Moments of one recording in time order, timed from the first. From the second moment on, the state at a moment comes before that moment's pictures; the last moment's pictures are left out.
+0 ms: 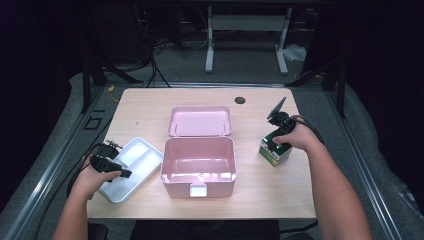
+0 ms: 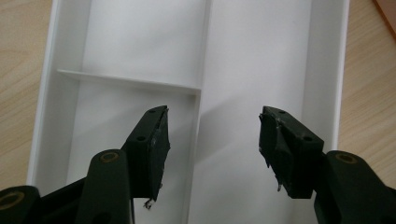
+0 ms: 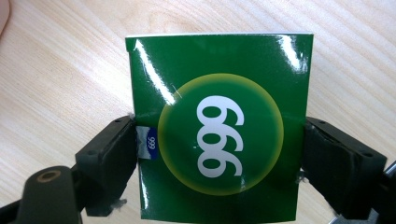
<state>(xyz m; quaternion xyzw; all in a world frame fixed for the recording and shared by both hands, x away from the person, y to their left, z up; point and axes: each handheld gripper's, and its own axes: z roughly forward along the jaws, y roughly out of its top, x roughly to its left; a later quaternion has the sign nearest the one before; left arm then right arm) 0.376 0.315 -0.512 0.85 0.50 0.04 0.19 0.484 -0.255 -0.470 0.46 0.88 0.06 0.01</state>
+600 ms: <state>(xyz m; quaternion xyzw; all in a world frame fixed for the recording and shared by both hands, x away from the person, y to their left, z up) 0.376 0.317 -0.511 0.85 0.49 0.04 0.19 0.475 -0.245 -0.441 0.44 0.90 0.05 0.03</state>
